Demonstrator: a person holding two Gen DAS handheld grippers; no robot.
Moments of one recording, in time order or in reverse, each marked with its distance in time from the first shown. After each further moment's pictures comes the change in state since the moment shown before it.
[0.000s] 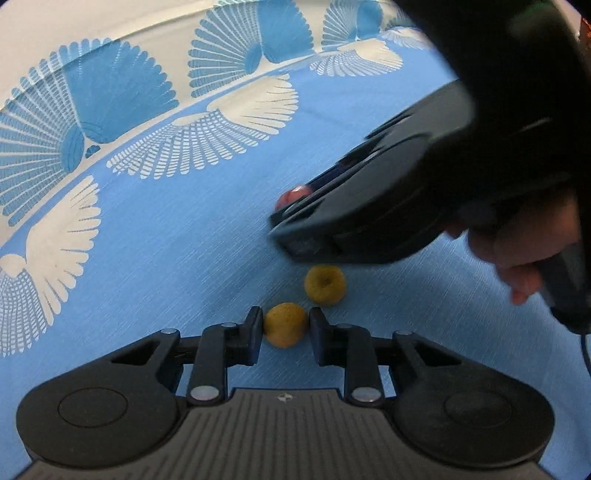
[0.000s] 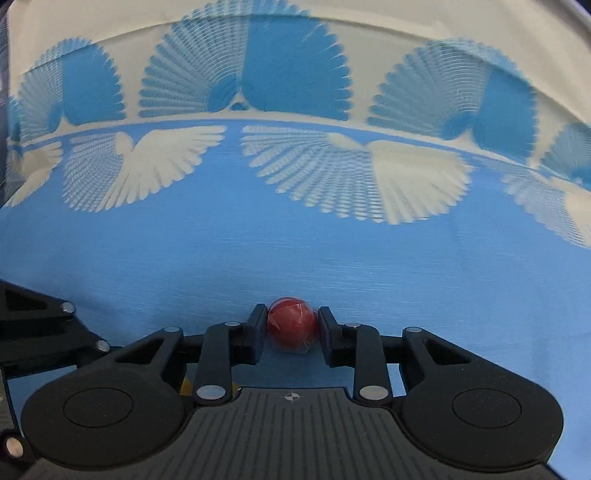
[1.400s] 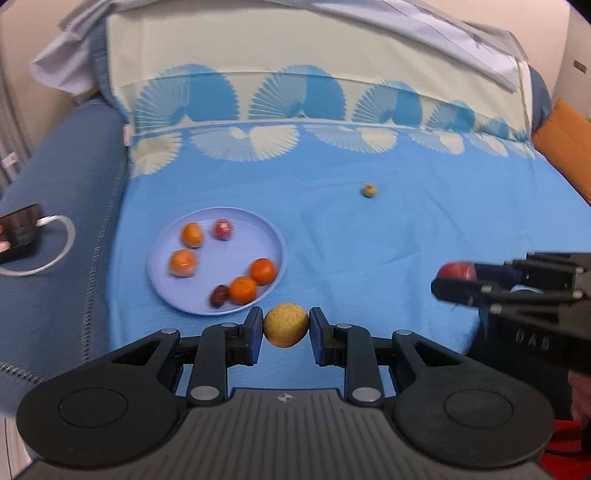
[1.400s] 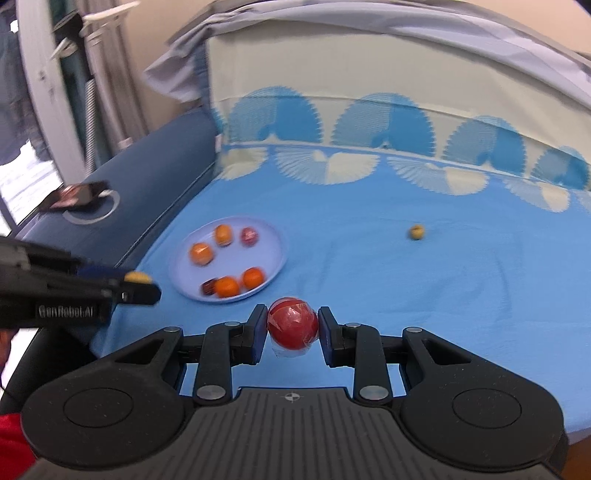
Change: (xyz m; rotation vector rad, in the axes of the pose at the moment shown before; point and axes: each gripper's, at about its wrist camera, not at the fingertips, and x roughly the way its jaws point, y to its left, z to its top) left arm -0.374 -0.065 -0.229 -0.538 -0.078 0.230; right arm -0.348 0.166 -0.176 -0.071 -0.114 0.220
